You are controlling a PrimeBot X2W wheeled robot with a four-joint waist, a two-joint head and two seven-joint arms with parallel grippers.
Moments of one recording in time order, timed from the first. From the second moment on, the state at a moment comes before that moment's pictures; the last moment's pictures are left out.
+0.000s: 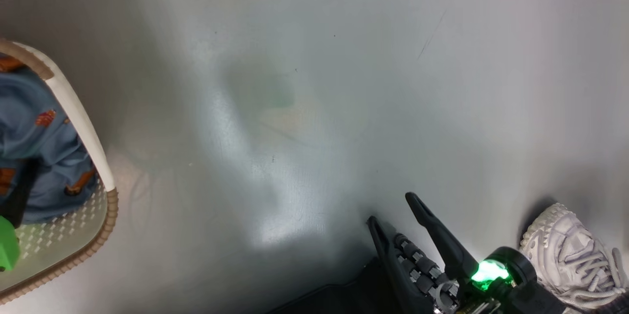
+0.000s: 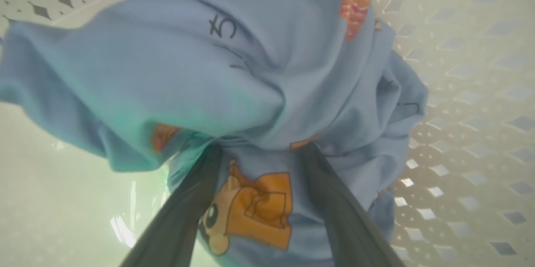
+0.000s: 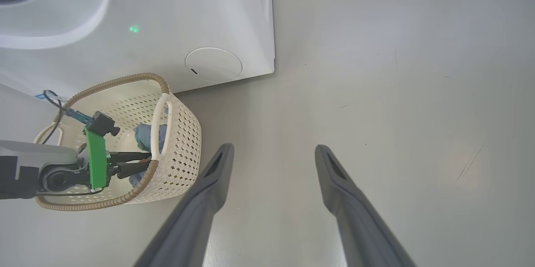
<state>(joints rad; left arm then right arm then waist) -0.66 0.84 -0.85 0.58 -0.86 -0.13 -0.26 0.09 -0.04 0.36 -0.32 0.23 0.13 -0.26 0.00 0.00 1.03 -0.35</state>
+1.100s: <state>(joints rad) -0.70 0.81 -0.74 0.50 -0.93 -0.13 -0.26 0.10 -0.03 0.35 -0.33 0.26 0.13 -0.26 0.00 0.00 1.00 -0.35</state>
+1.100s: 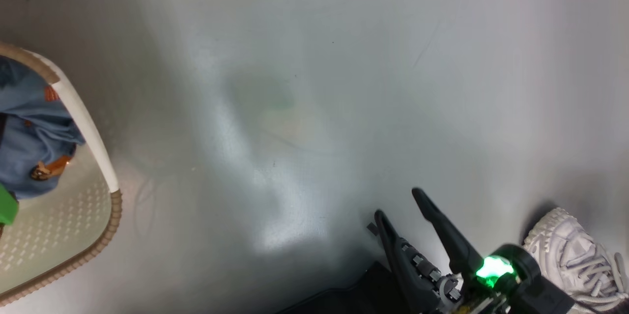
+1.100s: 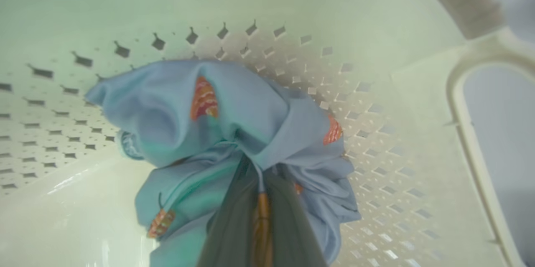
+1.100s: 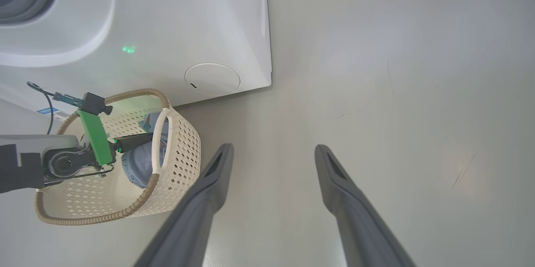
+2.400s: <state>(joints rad) -0.31 0.57 -0.36 0.10 -0.94 -0.13 -0.26 -0.07 -0.05 0.24 -0.08 0.22 0.13 -0.26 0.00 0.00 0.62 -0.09</state>
